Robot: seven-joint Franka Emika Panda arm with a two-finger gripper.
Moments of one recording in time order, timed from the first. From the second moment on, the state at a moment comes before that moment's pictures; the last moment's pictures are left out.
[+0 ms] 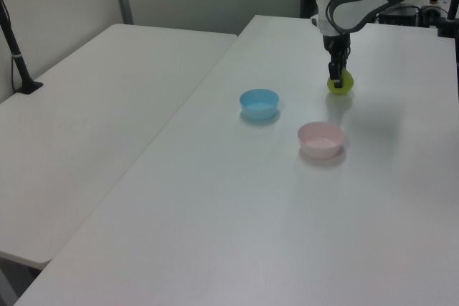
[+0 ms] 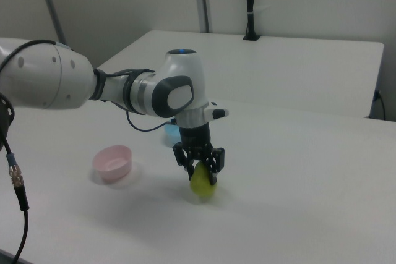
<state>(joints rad) -0.21 0.36 -0.04 -1.80 -0.16 2.05 -0.20</state>
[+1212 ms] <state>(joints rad) 0.08 0.11 -0.02 -1.80 -0.12 1.83 0.08</state>
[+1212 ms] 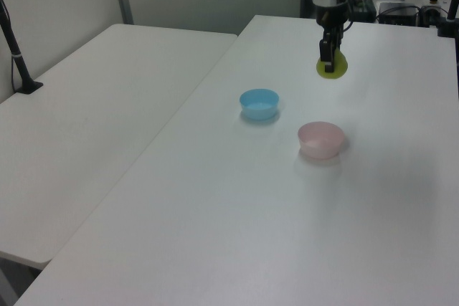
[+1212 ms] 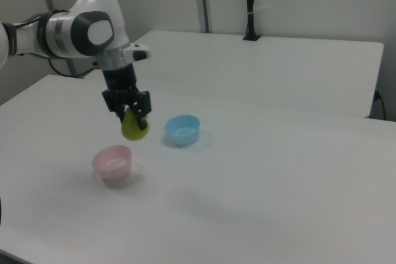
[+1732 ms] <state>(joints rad) 0.23 0.12 -0.02 -1.88 -0.08 1.91 0.18</state>
